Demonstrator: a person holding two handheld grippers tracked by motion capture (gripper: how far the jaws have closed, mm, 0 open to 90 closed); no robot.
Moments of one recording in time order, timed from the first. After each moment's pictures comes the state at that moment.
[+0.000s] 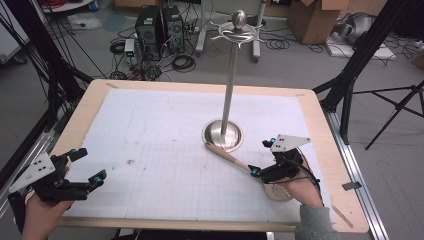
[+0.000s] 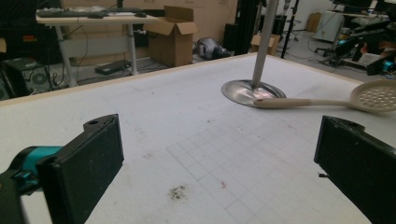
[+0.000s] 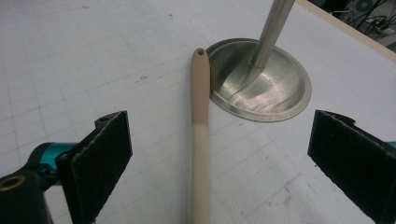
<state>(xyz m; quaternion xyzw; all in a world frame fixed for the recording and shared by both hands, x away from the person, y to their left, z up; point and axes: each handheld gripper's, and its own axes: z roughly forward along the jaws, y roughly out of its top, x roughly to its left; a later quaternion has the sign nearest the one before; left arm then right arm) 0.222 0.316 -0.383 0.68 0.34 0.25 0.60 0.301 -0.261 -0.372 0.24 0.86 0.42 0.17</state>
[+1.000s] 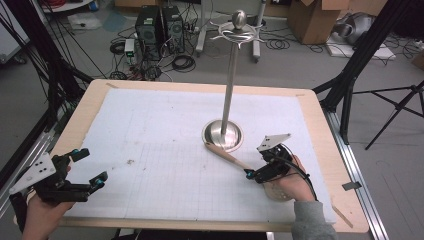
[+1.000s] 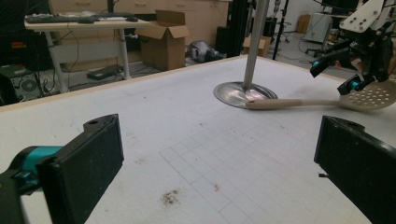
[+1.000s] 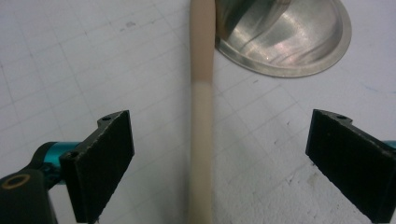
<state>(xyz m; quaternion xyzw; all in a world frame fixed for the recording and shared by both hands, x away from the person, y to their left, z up) 0.221 0.312 -0.384 0.69 0.32 0.24 0.61 0.322 -0.247 -0.399 0.27 0.90 0.33 0.12</state>
